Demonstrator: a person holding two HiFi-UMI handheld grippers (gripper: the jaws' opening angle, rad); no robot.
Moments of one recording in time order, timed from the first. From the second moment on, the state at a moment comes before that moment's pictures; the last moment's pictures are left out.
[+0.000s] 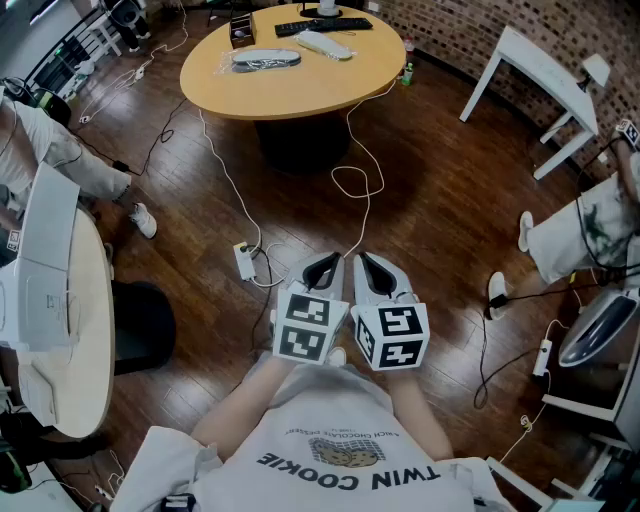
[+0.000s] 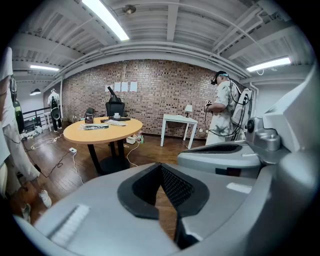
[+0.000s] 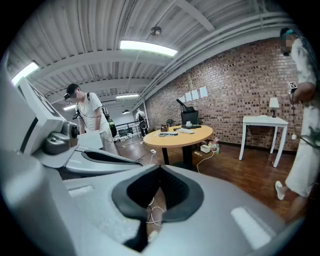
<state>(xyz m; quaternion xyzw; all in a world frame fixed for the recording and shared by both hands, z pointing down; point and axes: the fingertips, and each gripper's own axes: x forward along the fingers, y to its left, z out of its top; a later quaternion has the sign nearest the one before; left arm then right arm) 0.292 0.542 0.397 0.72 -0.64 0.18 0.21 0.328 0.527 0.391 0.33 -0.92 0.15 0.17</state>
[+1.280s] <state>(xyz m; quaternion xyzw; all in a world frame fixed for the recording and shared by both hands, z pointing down) 0.101 0.340 0.417 0.77 -0.57 0.18 0.22 0.134 0.333 0.404 0.39 -0.88 0.15 0.21</state>
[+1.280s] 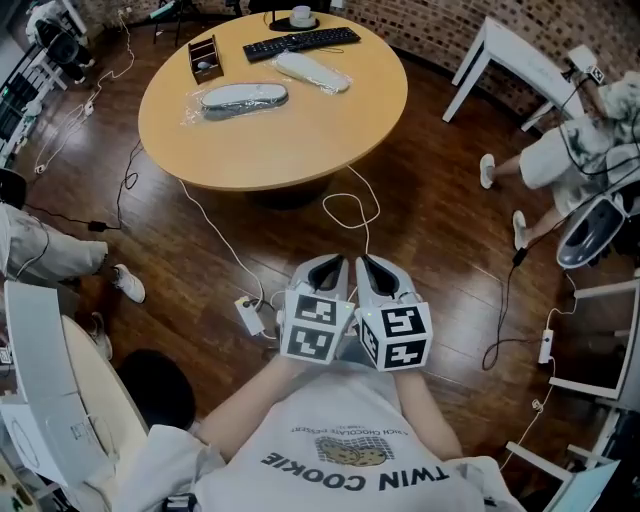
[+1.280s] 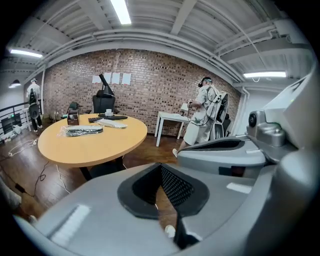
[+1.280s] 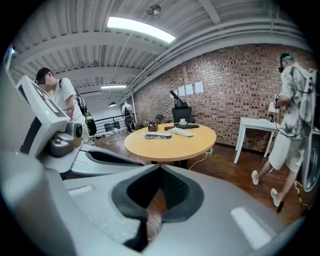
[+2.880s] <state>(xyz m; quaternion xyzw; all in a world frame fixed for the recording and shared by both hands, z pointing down) 0.070 0.055 0.424 0.70 -0.65 0.19 0.21 0.102 0.045 0.422 0.28 -0.92 0.16 0.20</state>
